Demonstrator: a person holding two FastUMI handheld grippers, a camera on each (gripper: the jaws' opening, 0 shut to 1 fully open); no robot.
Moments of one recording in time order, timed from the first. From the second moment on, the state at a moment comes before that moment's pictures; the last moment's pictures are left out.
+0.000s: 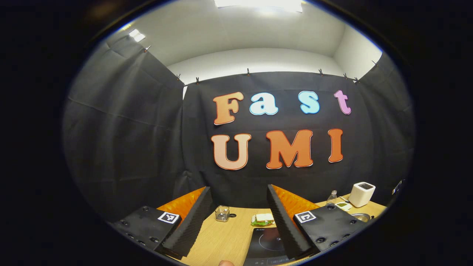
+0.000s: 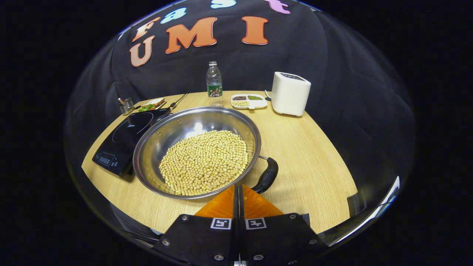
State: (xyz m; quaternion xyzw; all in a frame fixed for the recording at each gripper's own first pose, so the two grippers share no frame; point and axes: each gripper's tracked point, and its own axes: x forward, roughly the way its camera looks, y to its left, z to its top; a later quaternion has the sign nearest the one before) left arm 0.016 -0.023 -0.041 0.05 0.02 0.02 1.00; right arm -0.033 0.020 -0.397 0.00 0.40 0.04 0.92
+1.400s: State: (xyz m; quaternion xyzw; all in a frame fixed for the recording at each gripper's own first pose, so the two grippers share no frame) left arm 0.044 -0.034 -0.061 0.04 0.04 0.03 1.00; right arm 0.023 -0.020 -0.407 -0.01 0.39 0.00 0.92
